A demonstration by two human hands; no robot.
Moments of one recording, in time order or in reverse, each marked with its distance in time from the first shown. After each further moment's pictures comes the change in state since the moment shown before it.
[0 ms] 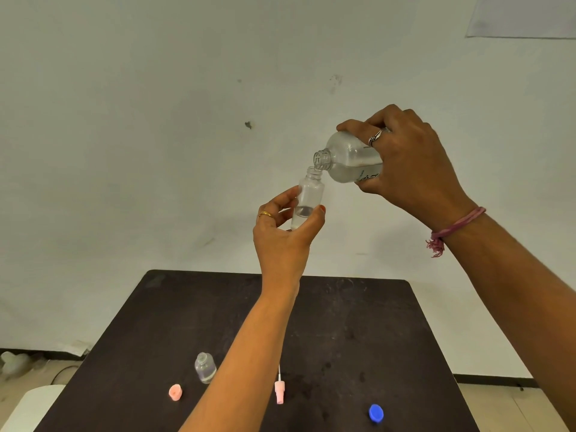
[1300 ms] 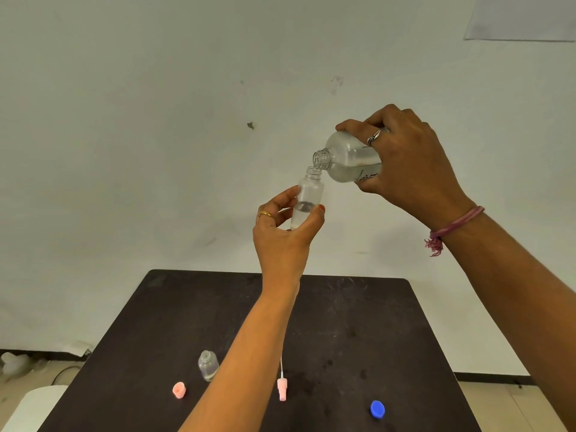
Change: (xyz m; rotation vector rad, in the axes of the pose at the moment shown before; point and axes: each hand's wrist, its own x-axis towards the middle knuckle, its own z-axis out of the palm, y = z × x) left_hand -0.003 0.005 -0.007 -0.018 -0.004 0.004; right_hand 0.001 -0.010 -0.006 -0.019 -0.005 0.012
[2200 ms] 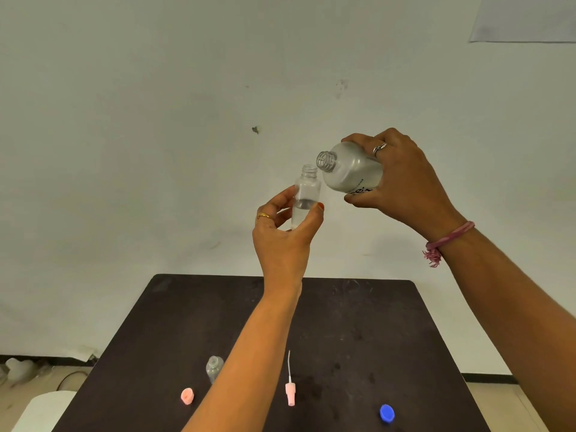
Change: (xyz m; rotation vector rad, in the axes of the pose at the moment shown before) left_hand 0.009 0.007 -0.008 -0.014 0.025 0.003; right_hand -0.002 -0.014 0.009 0.249 -0.170 0.244
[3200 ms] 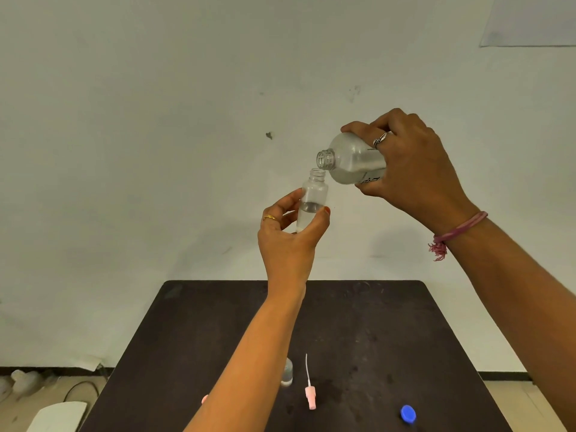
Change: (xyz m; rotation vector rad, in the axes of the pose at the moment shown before) left_hand 0.016 0.014 -0.032 0.003 -0.055 0.001; right_hand 0.017 -0.035 0.001 -0.242 0.183 -0.192
